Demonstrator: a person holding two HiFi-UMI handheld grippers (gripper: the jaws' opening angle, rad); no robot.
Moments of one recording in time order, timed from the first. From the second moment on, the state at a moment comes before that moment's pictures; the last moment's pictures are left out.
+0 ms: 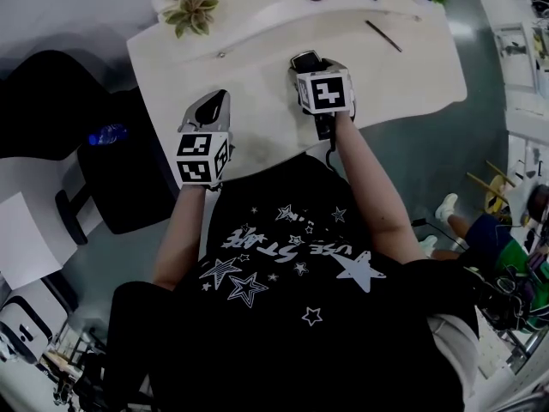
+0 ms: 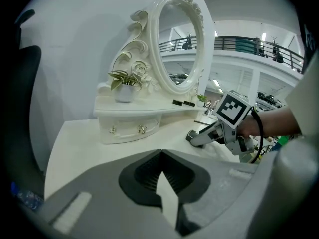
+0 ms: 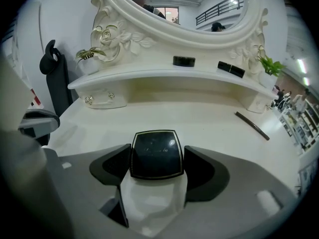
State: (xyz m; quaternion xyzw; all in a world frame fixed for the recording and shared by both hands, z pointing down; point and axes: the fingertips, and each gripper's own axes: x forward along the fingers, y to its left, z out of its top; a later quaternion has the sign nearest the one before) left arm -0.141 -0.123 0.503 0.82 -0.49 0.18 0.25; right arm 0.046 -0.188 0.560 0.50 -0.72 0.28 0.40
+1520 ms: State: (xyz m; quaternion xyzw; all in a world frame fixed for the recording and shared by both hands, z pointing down) left arm -0.015 -0.164 0.460 0.73 -0.62 0.16 0.22; right arm 0.237 -0.270 0.539 0.41 -0.78 0.21 0.42
